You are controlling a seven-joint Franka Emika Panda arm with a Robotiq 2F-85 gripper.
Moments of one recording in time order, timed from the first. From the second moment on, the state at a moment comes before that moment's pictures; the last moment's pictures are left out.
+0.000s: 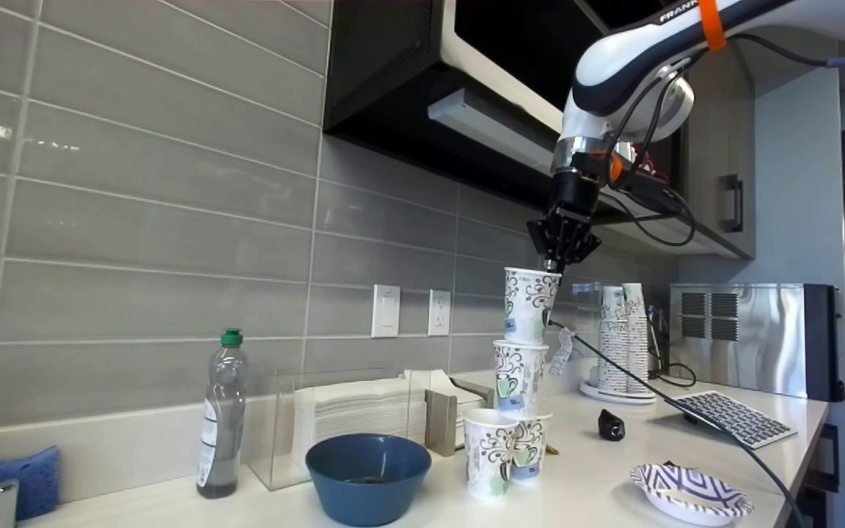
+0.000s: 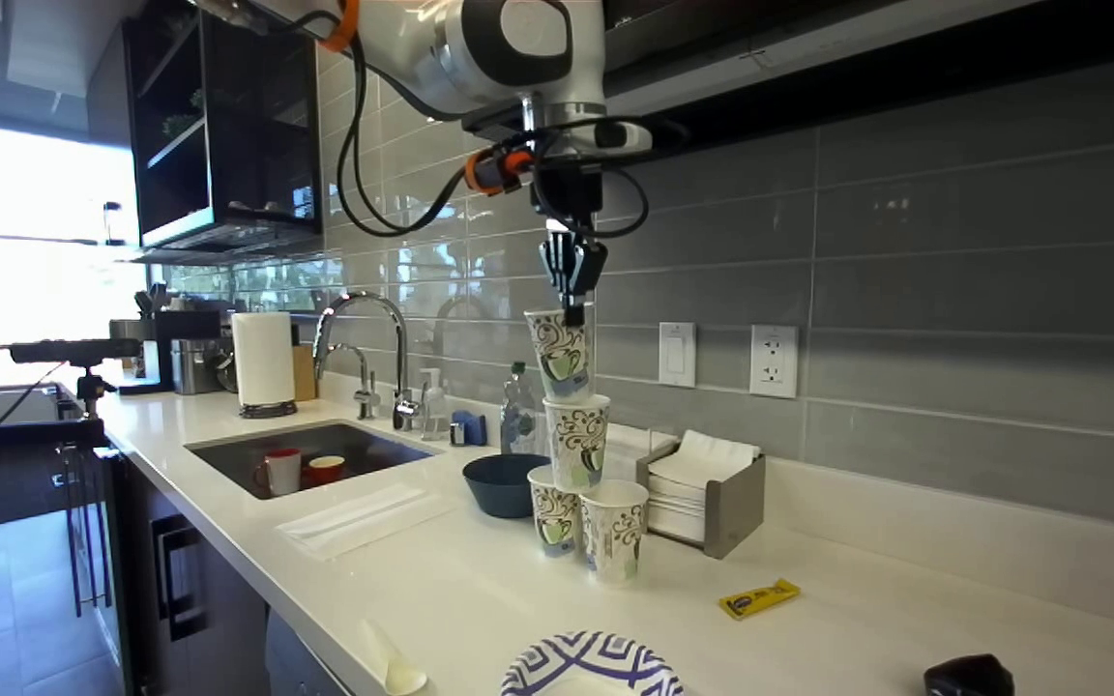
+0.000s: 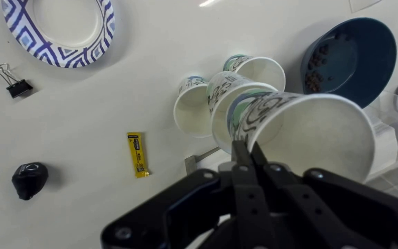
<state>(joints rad) -0.07 -0.13 -0.06 -1.85 0.08 1.89 0.32</state>
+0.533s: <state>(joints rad) -0.07 -0.11 -0.06 -1.85 0.08 1.89 0.32</state>
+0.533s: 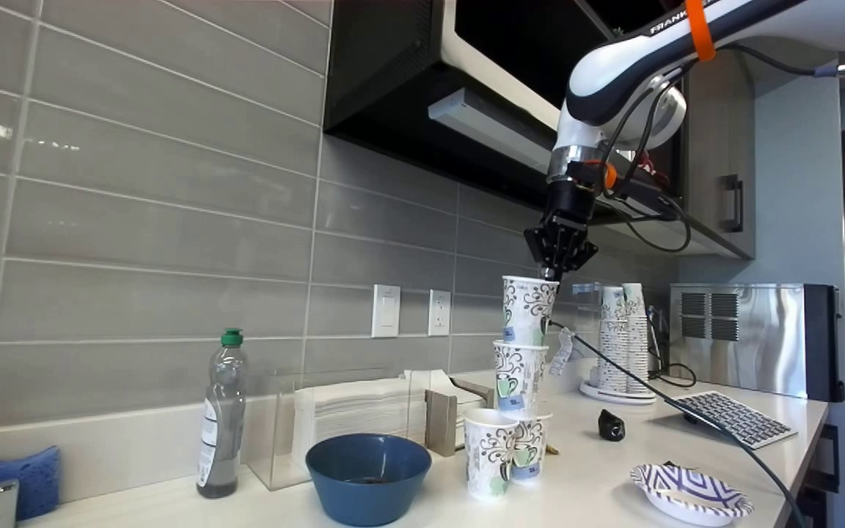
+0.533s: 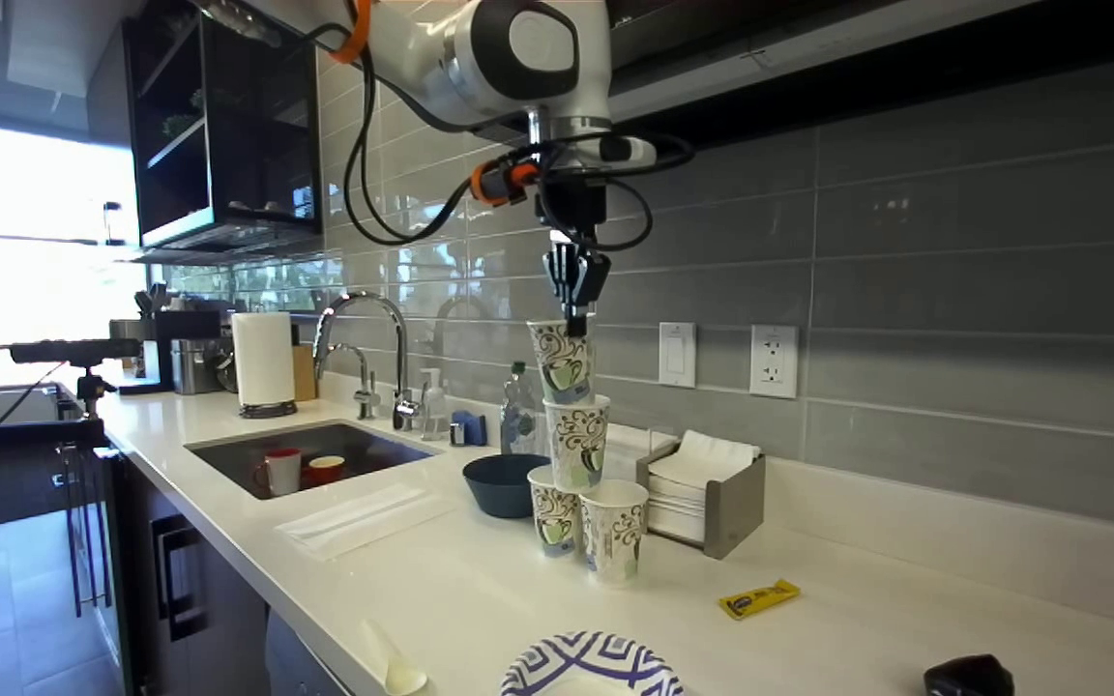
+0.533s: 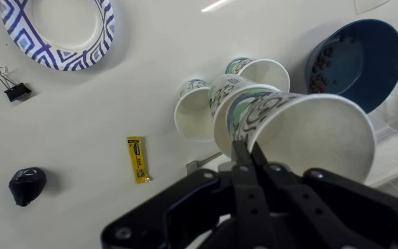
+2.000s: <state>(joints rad) -0.07 -0.08 -0.06 -1.81 0.08 1.89 0.32</state>
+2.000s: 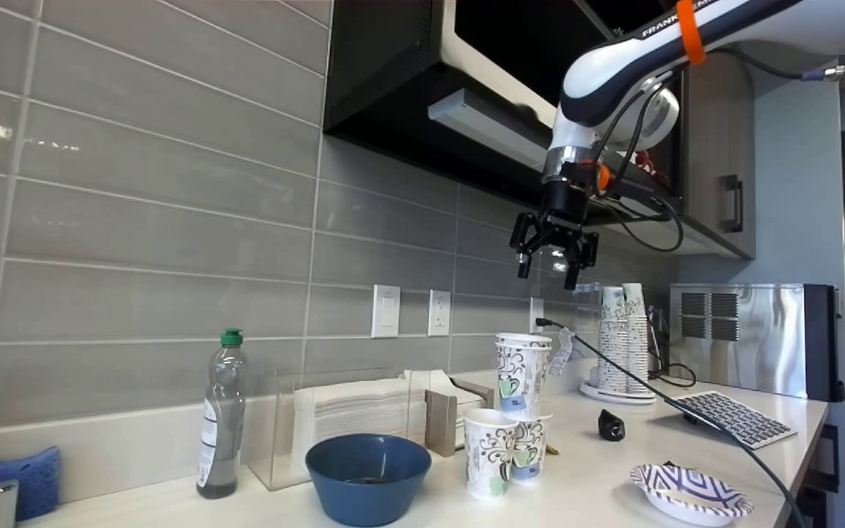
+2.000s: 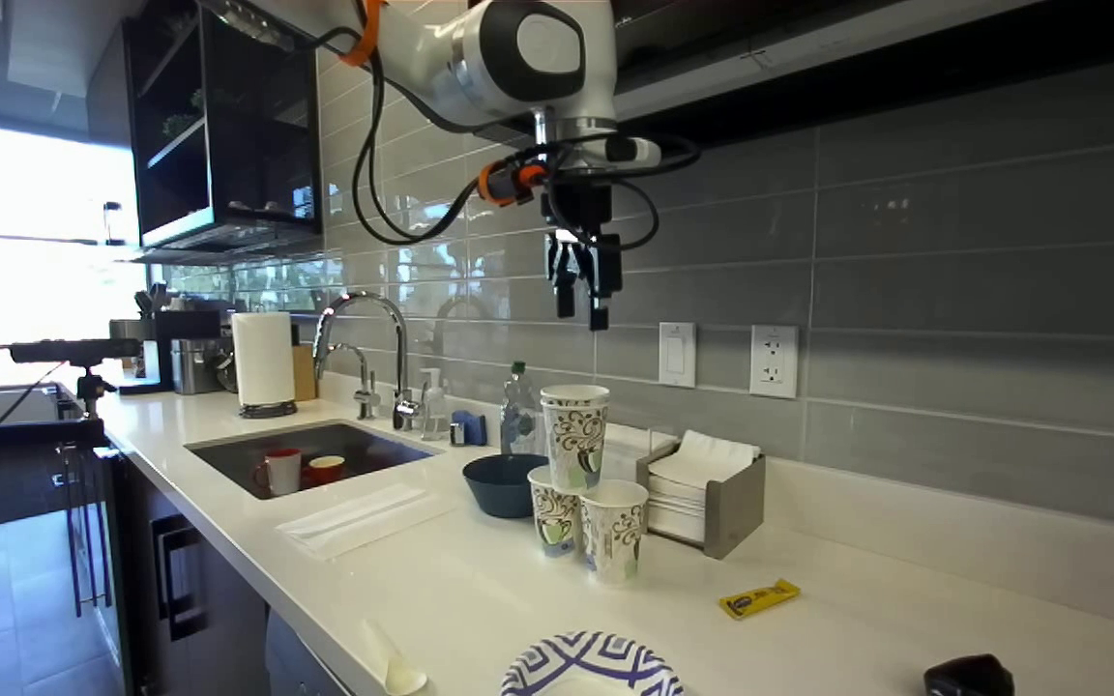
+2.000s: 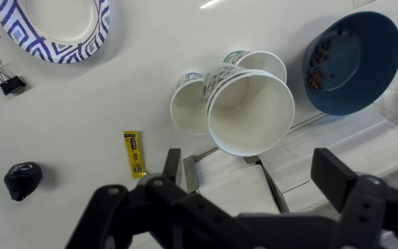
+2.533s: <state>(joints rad) -0.06 -0.08 -0.05 -1.84 0.10 1.93 0.31</state>
